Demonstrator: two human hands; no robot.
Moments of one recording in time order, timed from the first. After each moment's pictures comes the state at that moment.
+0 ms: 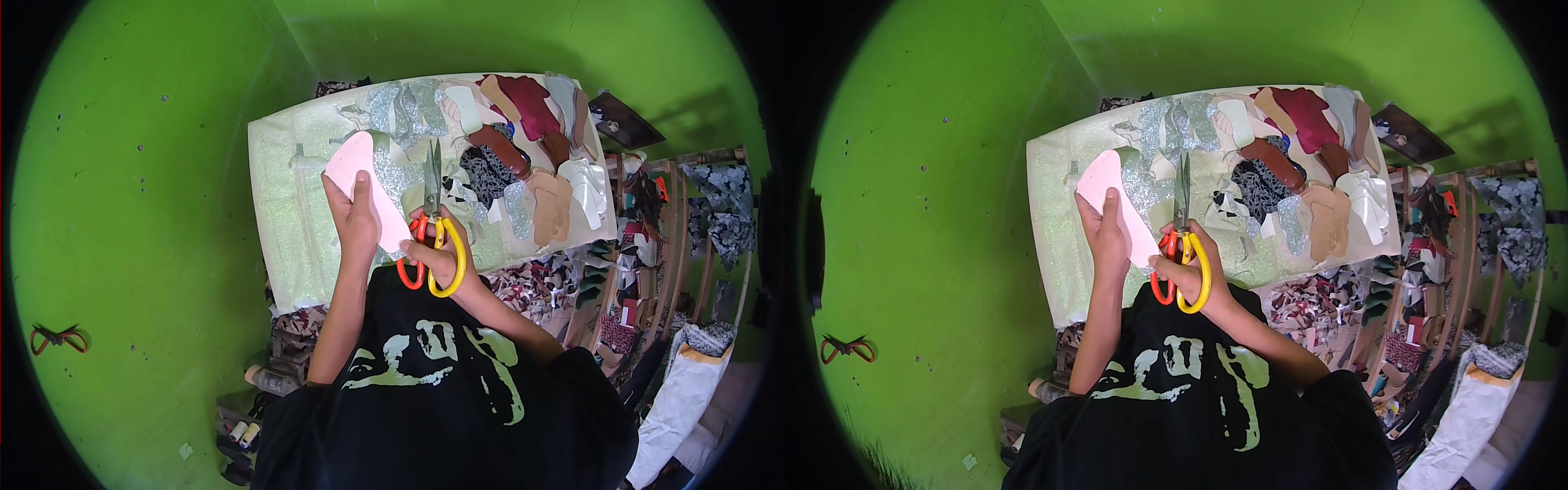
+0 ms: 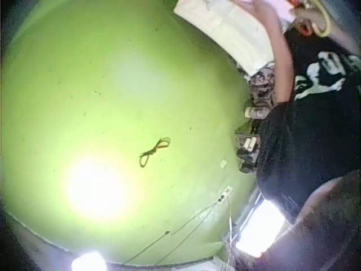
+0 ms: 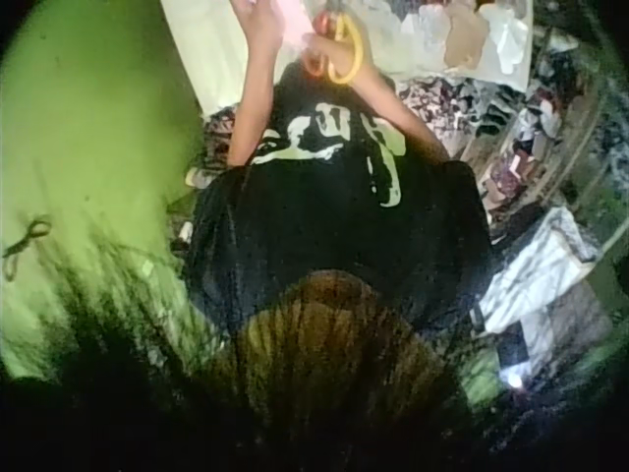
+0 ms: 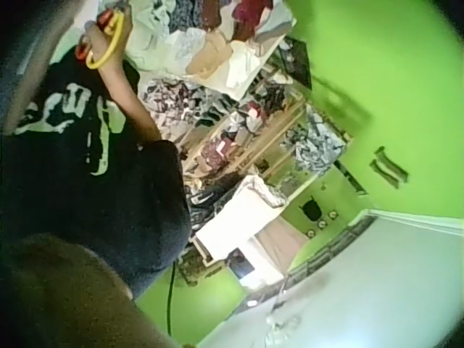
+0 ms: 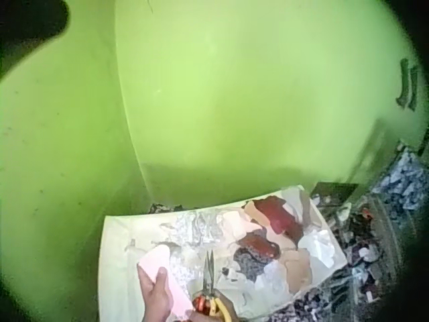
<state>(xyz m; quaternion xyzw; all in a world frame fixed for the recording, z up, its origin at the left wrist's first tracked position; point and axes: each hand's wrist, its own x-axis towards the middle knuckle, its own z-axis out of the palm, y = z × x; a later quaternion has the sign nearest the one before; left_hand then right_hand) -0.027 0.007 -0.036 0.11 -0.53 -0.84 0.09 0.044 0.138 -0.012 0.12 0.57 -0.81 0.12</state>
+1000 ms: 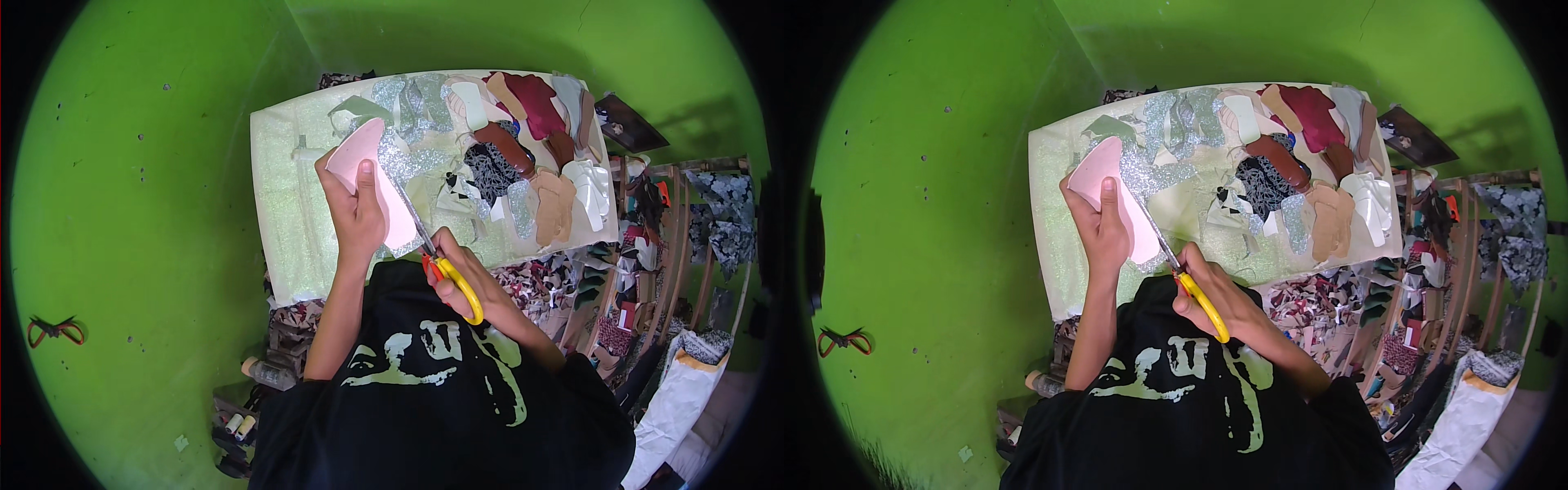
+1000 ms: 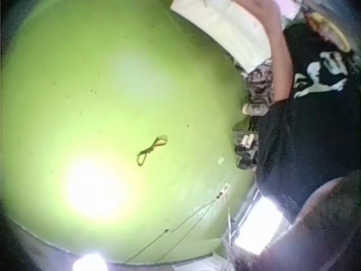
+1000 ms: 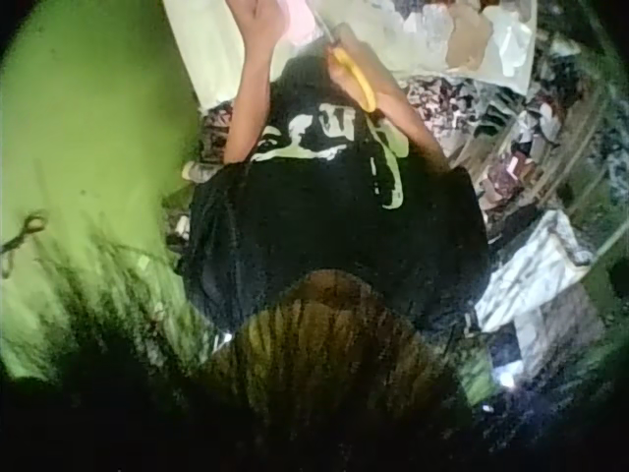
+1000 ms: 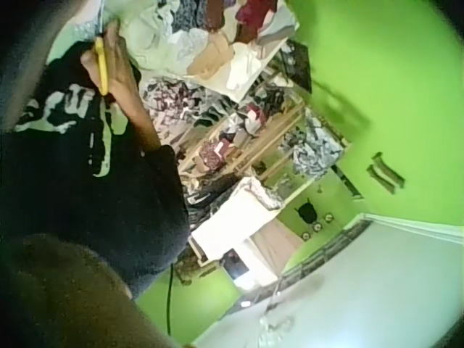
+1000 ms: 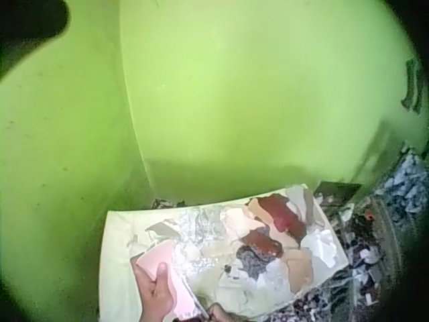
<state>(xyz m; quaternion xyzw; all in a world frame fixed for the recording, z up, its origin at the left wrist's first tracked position) -0.028 0.005 -0.001 0.00 -0.69 -0.70 0.18 0.067 0.173 0.014 -0.11 0.79 -0.57 0.20</state>
